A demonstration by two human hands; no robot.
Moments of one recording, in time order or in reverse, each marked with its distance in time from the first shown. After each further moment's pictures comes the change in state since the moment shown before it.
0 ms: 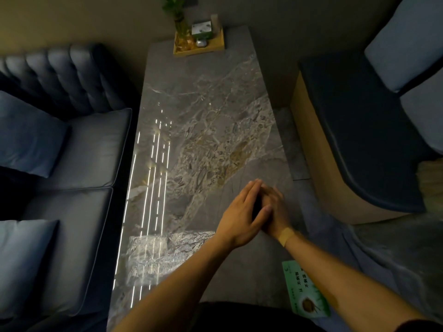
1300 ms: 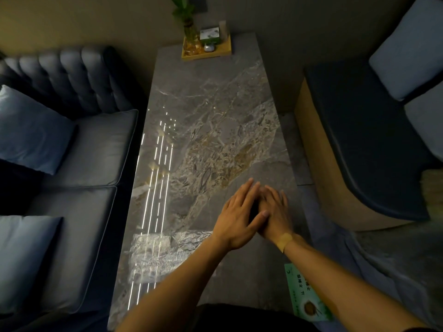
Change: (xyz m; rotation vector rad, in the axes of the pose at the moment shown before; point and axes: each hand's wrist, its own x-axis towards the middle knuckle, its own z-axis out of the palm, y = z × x) left_hand -0.012 -0.015 -0.008 0.072 0.000 -0.005; right_hand -0.007 -0.020 -0.008 -0.189 -0.137 0.072
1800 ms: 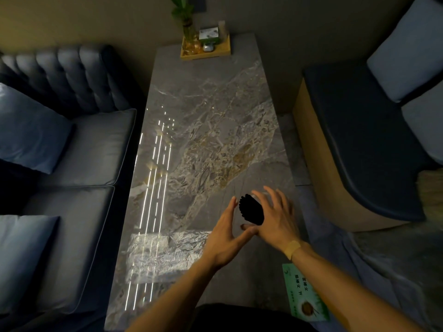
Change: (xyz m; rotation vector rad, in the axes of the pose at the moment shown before) left_hand -0.038 -0.023 0.021 -0.324 0.030 -0.254; right_hand -0.014 0.015 0.002 0.060 -0.068 0.086
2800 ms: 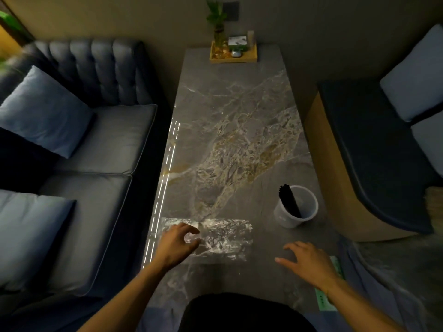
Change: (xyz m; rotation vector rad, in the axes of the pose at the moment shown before) left_hand -0.093 -0.145 -0.144 0.333 0.075 -0.154; right_hand -0.091 -0.003 0.051 -0.225 -0.321 0.095
